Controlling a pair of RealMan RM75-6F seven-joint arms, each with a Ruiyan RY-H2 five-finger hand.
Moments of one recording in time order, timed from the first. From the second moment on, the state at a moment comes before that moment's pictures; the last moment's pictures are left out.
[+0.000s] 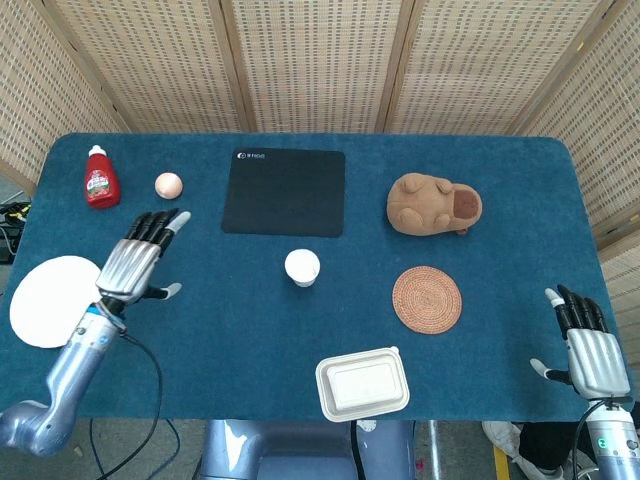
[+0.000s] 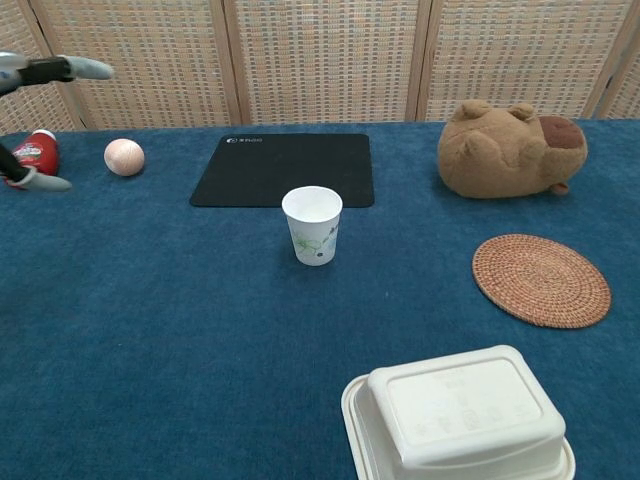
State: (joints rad) left arm -0.63 -1.20 -0.03 -1.70 1.18 1.23 0.19; right arm 0.10 -1.18 0.07 -1.57 -1.41 1.39 -0.06
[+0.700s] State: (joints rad) left arm -0.20 -1.23 0.12 -1.40 1.46 1.62 -0.06; right arm 0.34 -1.19 0.21 -1.77 -1.44 1.26 -0.26
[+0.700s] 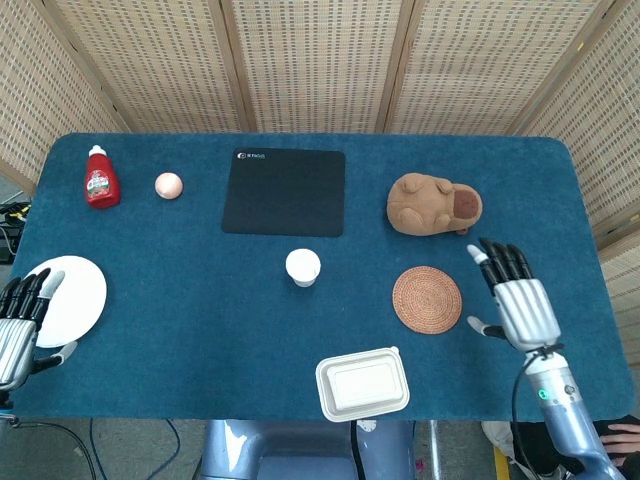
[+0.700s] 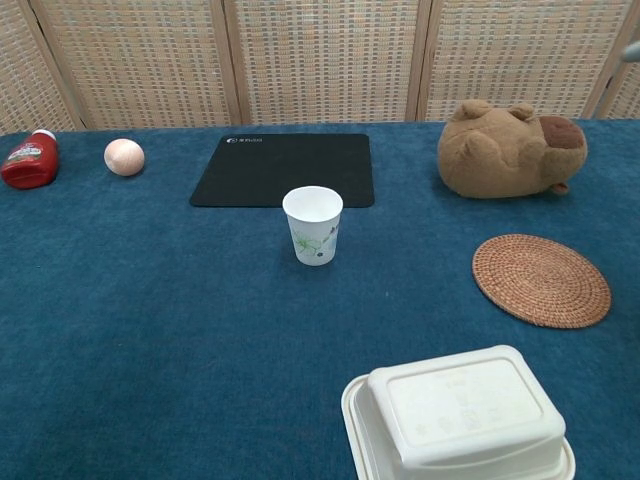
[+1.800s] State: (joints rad) left arm -0.19 -1.24 0.05 -1.35 1.50 1.47 -0.15; right arm 0.99 -1.64 0.35 -1.49 -0.84 0.82 -0.62
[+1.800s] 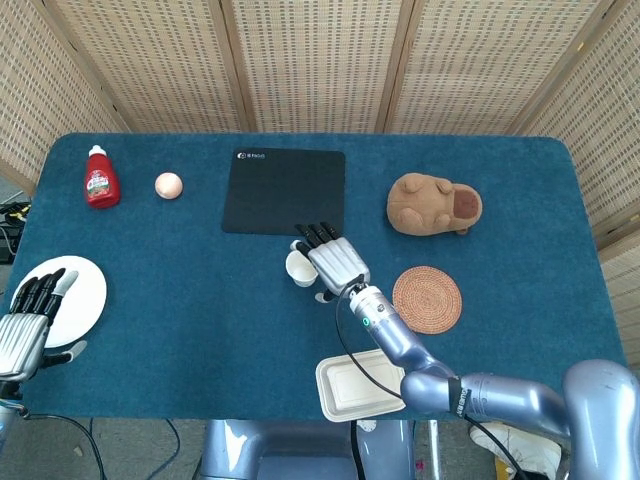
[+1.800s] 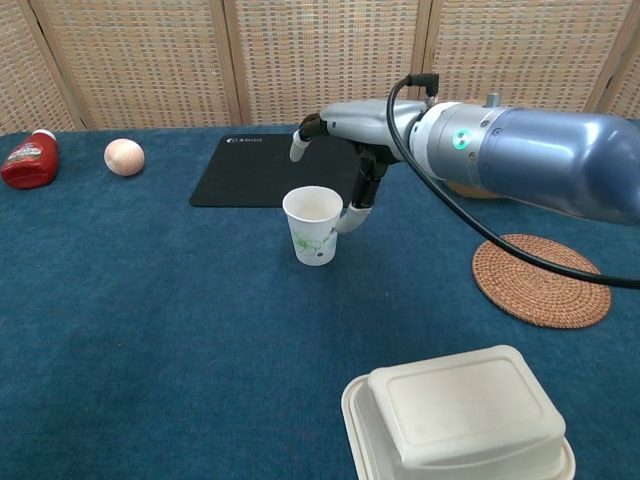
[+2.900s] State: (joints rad) left arm -0.20 -1.26 0.03 -1.31 1.52 1.39 -0.19; right arm 1.14 -1.74 0.29 -1.22 -0.75 0.72 -0.53
